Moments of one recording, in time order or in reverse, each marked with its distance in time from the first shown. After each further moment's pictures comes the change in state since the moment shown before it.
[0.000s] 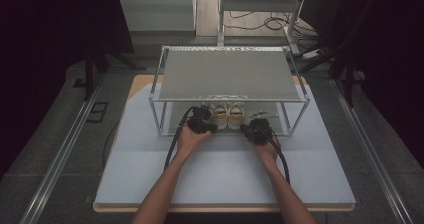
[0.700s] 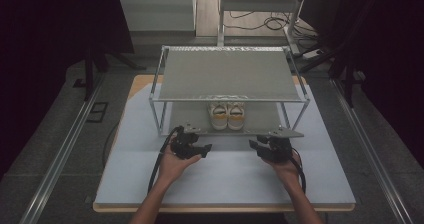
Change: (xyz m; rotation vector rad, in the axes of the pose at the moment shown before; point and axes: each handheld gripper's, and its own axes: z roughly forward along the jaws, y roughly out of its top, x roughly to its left) left arm -0.029 -0.083 -0.072 -0.146 0.038 0.089; right arm 0.001 -0.037 -0.086 -0.101 0.094 -0.060
